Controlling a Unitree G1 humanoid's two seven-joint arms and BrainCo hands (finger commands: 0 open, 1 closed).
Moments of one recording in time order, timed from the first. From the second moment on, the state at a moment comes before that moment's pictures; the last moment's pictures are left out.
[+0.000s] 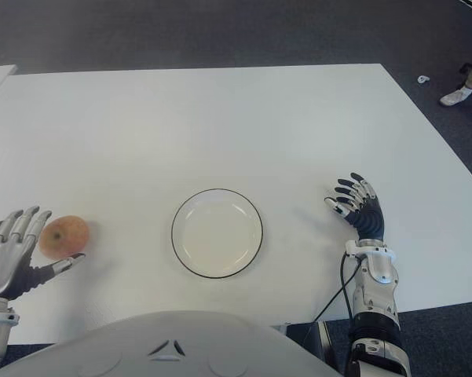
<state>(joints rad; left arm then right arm) 0.91 0.46 0.25 -0.53 1.20 0.10 0.15 0.13 -0.34 -0.31 0.47 0.21 -0.40 0.19</state>
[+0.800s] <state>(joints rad) 0.88 0.45 0.25 -0.48 1.20 0.08 0.17 0.11 -0.34 -0.31 0.45 0.22 -0.34 0.18</state>
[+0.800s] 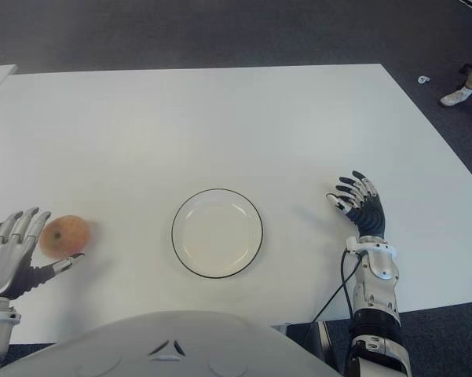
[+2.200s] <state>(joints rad) 0.78 0.47 0.24 -0.41 1.20 0.08 0.21 0.11 -0.34 -0.31 0.45 0.22 -0.34 0.18</state>
